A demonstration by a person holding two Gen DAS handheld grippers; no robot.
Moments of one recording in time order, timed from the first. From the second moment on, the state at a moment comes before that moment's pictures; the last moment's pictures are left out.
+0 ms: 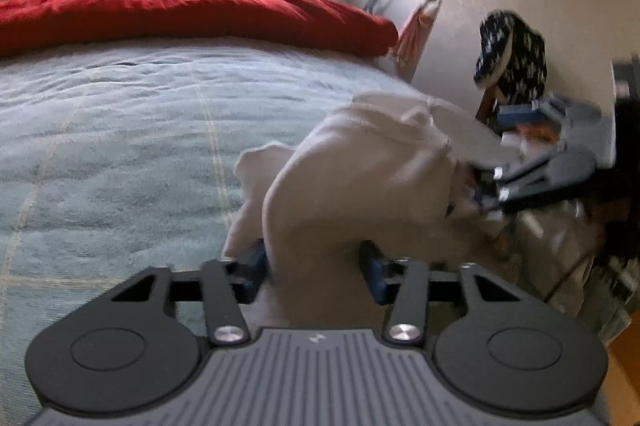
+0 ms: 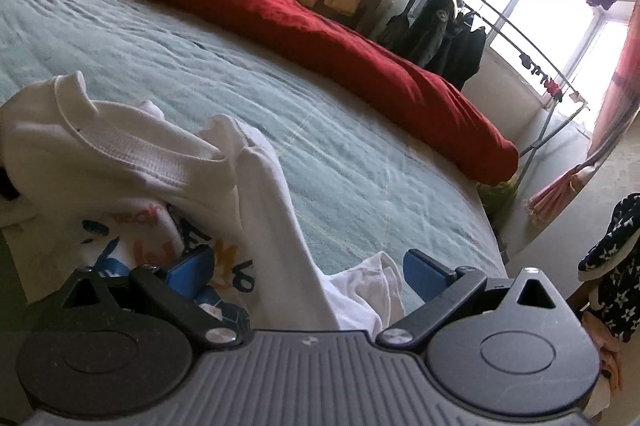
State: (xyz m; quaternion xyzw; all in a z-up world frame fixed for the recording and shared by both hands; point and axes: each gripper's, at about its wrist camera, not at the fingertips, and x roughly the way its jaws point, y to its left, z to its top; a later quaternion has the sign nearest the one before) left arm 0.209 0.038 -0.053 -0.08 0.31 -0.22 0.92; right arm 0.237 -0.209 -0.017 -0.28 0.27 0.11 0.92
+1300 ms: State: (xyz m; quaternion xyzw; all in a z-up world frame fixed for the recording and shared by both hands) left arm 0.229 0.030 -0.060 0.00 0.32 -0.21 0.92; right arm 0.315 -0.206 -0.025 -0.32 0.37 0.10 0.86
